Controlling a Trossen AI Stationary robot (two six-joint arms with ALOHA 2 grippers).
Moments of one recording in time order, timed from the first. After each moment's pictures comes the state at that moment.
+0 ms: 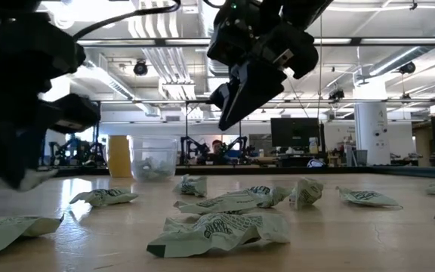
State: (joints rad) left arm -0.53 1.43 0.62 -0.17 -0.07 -0.23; right arm -0.02 1.88 1.28 -0.40 -0.43 -0.26
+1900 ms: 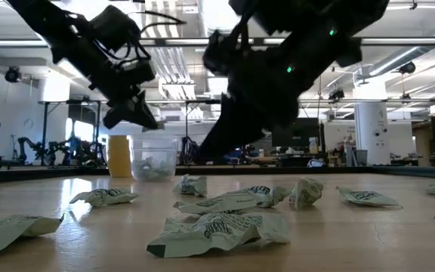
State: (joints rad) left arm 0.26 1.22 0.59 -0.02 -0.43 0.52; right arm 0.27 1.99 1.10 0.11 0.23 0.16
